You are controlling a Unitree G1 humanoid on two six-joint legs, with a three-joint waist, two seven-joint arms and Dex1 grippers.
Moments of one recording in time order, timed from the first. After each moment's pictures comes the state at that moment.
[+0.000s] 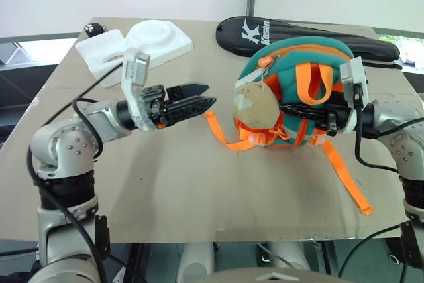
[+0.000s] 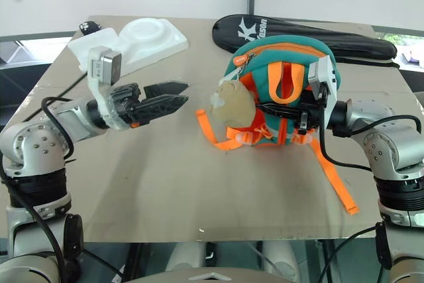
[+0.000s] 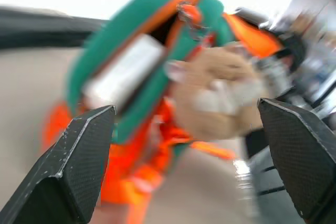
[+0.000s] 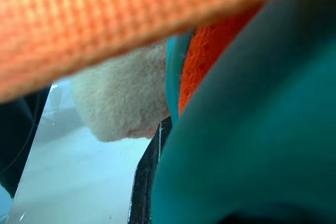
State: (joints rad) left arm -0.54 0.59 0.30 -0.22 -1.14 1.11 -0.81; right arm -0.53 -0.66 -0.06 -0.24 0.75 0.65 1.02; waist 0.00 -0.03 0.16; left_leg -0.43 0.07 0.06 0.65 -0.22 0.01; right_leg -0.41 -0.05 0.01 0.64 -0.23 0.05
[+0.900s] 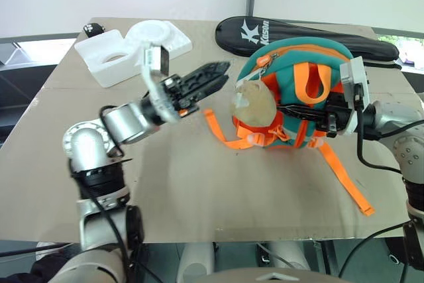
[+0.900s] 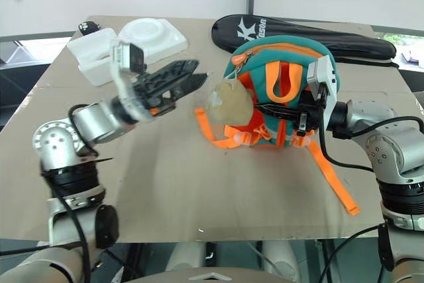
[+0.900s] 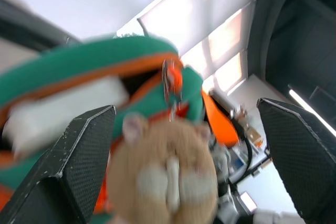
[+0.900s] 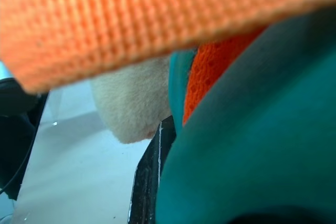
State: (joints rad) left arm -0.58 0.49 0.32 -0.08 -1.69 1.25 -0.27; right arm -0.51 -0.68 -0.08 -0.30 0.78 0.69 0.97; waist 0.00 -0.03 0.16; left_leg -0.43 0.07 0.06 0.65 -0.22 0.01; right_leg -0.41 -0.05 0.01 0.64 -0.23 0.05
